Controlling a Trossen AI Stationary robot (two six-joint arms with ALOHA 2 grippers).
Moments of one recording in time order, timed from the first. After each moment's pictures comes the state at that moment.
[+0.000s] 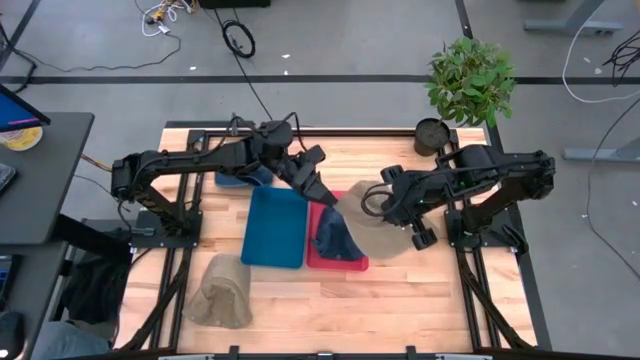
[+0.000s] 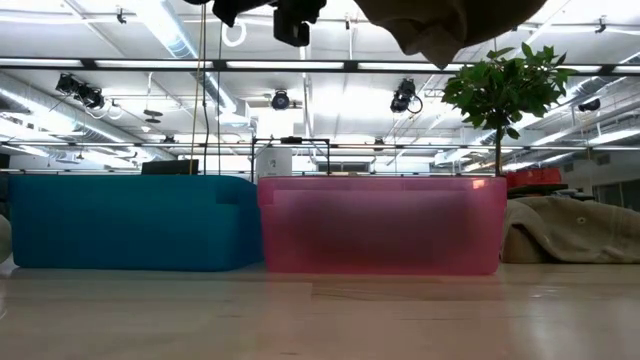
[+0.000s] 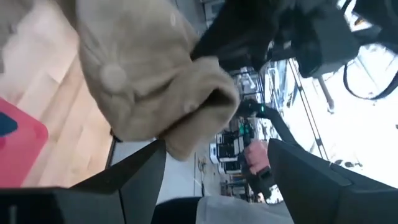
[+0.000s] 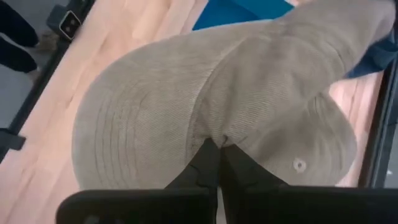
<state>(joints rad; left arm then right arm) 0.21 1.56 1.32 0.10 0.79 -1.22 0.26 1.51 1.94 -1.46 0.05 -0.20</state>
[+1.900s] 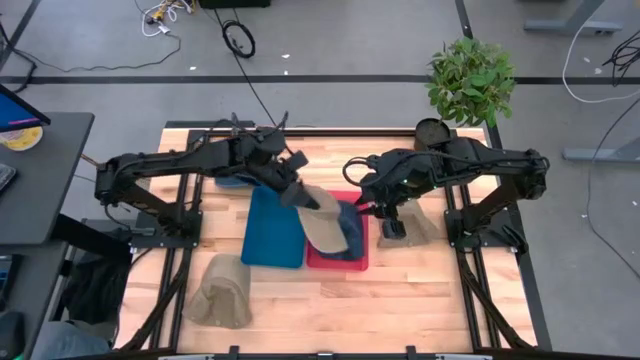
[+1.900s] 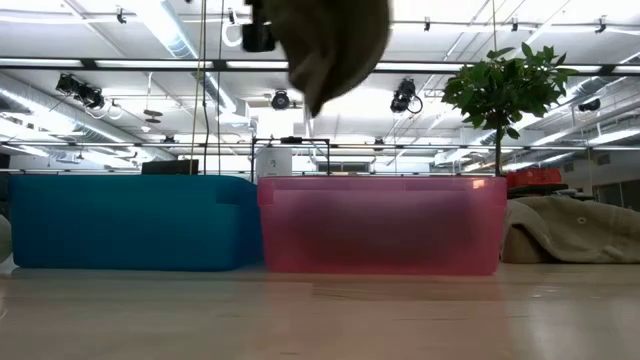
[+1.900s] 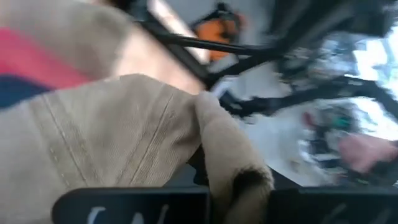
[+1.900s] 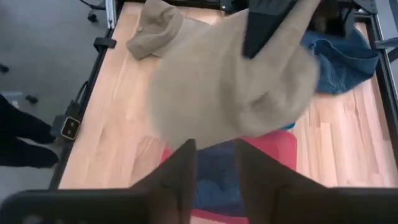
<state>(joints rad) 0.16 1.41 1.32 -0.37 0.55 -0.73 0.15 1.55 1.94 -1.21 -0.02 0.01</state>
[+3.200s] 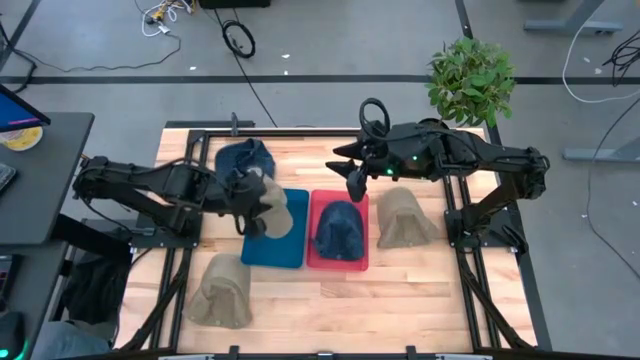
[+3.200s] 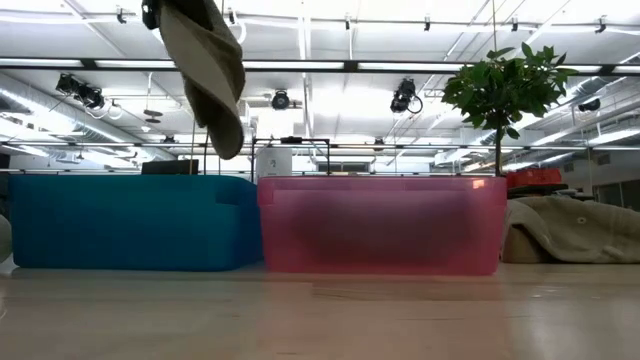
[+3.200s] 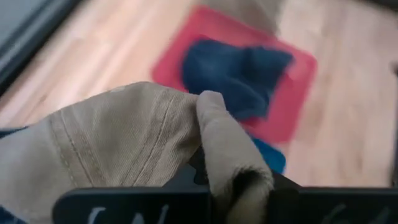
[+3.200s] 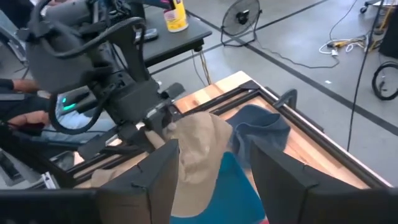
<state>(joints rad) -0.20 1.22 1.32 -0.98 -0.32 -0.52 0.09 1.55 1.94 -0.79 0.35 0.41</state>
